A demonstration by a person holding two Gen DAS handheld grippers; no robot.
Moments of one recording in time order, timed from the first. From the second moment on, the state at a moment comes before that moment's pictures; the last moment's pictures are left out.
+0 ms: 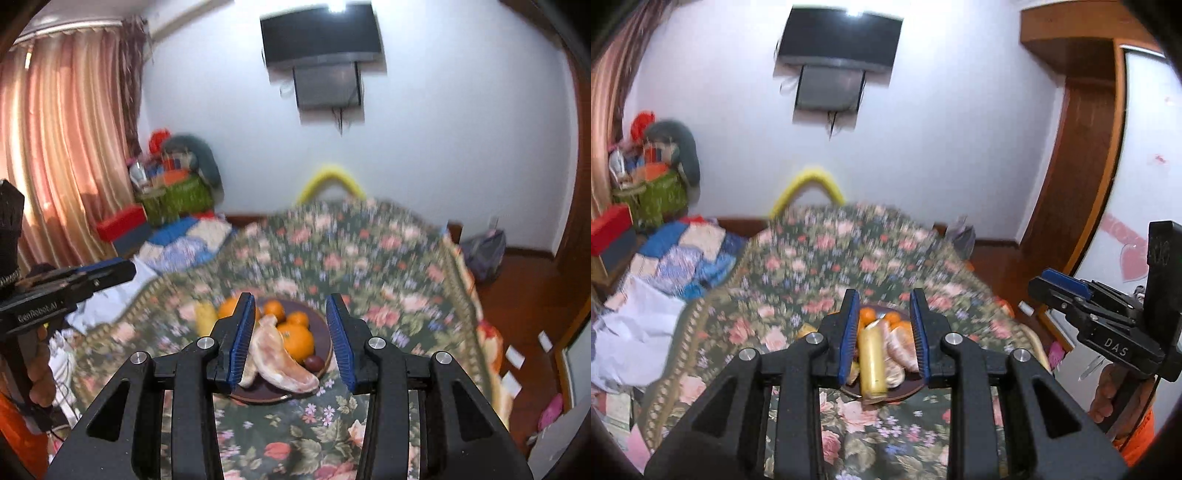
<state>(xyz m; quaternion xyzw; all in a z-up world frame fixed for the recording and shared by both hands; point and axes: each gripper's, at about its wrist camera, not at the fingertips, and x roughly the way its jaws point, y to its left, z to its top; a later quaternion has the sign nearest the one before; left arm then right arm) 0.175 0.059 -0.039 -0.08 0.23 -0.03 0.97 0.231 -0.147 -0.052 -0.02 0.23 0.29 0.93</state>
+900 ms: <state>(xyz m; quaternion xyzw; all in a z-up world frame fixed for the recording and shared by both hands) 0.037 0.015 0.018 -0.02 0.09 0.00 1.00 0.100 -0.170 0.007 0.02 0.07 0.24 0.97</state>
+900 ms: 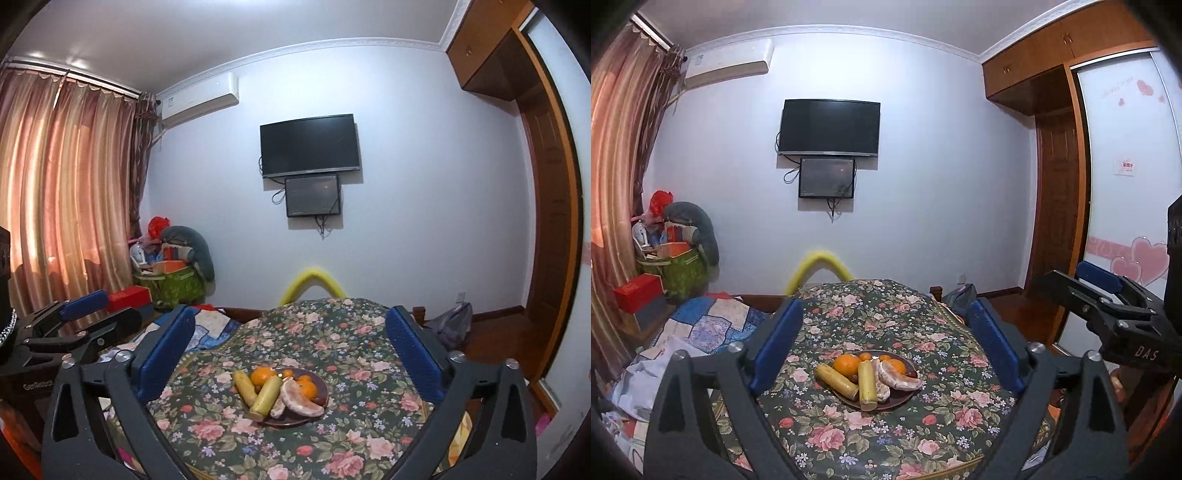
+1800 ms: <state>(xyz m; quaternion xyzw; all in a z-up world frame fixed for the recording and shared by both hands) 0.029 0.014 0.018 -0.03 0.09 0.00 1.00 0.085 -0.174 0.006 0.01 0.08 0.24 0.97</state>
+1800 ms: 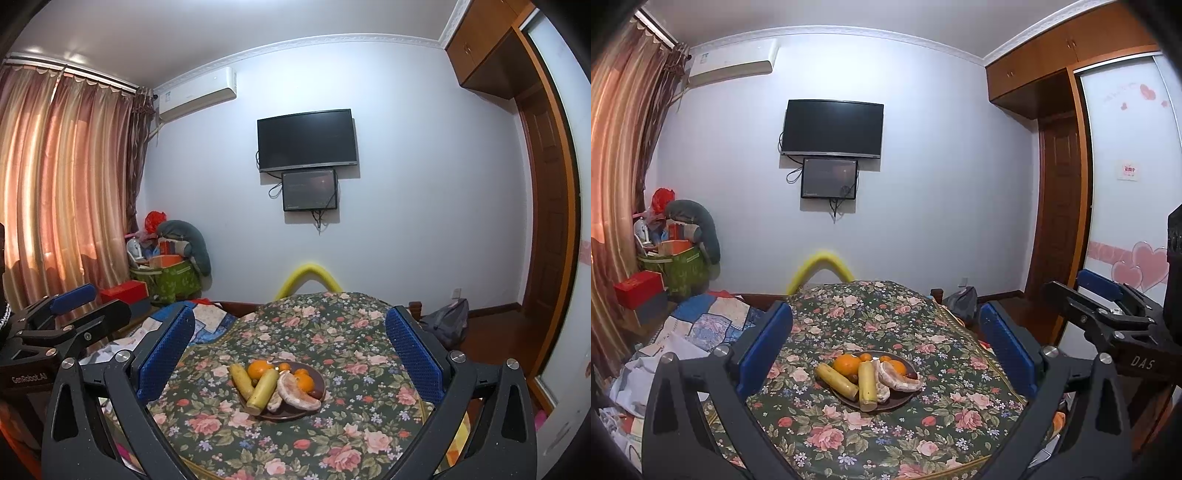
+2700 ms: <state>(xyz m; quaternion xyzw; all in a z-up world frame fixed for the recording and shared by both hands) 0.036 0.013 0.015 -0.03 0.10 -0.01 0.99 0.085 -0.175 0.009 0.01 0.08 0.23 0.97</state>
